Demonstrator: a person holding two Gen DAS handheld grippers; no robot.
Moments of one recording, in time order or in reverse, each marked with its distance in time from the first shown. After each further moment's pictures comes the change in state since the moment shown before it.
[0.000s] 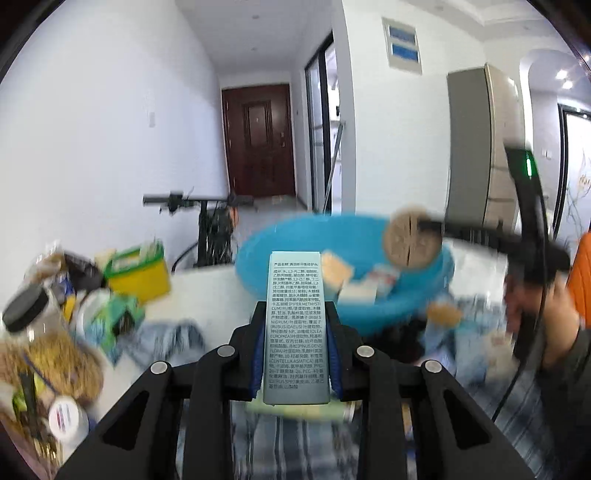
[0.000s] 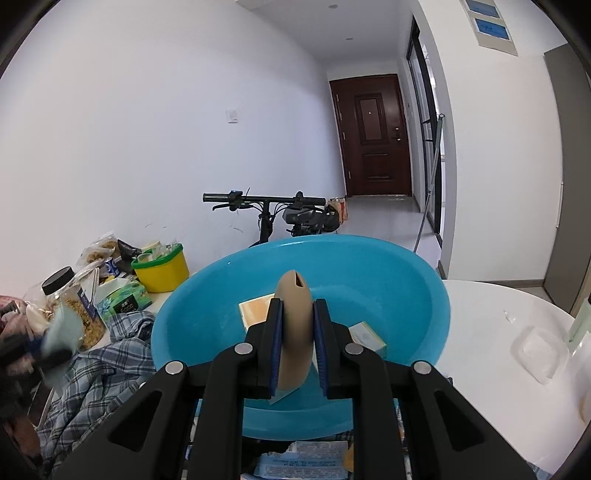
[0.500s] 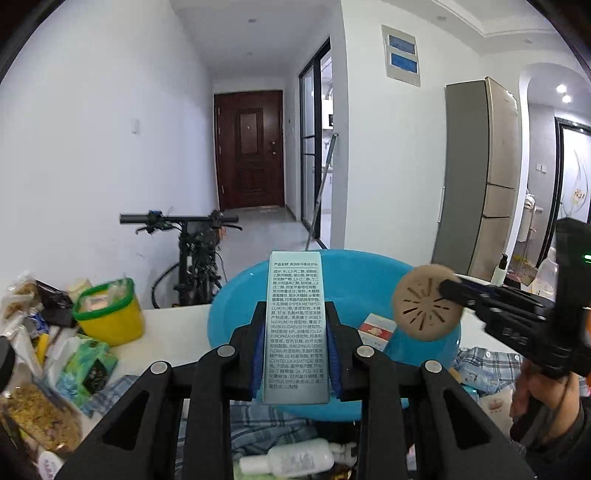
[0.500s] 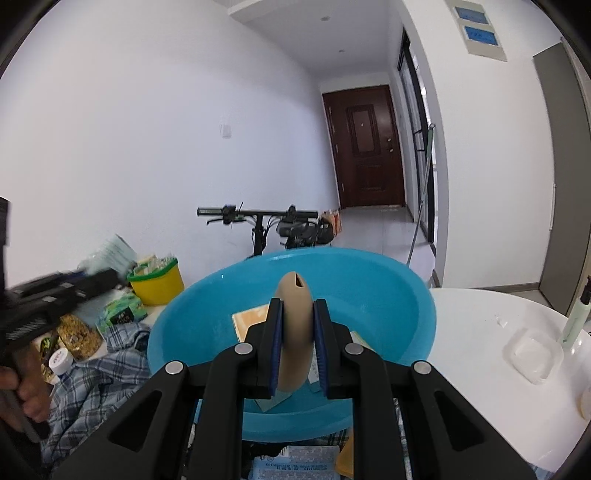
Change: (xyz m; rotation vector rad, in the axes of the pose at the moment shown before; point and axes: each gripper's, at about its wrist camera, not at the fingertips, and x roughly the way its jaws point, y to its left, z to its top) left arm 0.074 -0.002 0.062 -0.030 -0.003 -0.055; right arm -0.012 -0.003 0.001 0.013 -0.063 -0.024
